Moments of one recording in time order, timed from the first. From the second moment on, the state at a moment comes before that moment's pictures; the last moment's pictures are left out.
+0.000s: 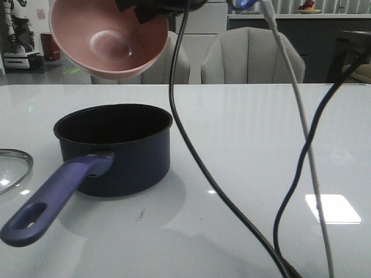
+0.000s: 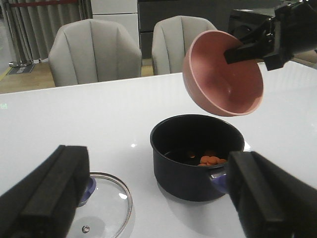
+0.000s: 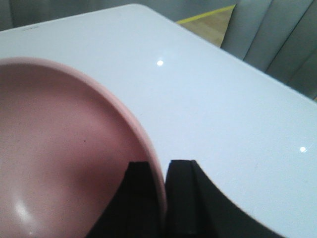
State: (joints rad) left arm -0.29 0.03 -0.37 -0.07 0.52 0.06; right arm 0.66 1.69 -1.29 0.51 0.05 -0.63
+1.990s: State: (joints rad) left arm -0.29 0.03 -0.37 -0.07 0.52 0.06; right arm 0.06 1.88 -1.23 0.36 0.67 -0.32
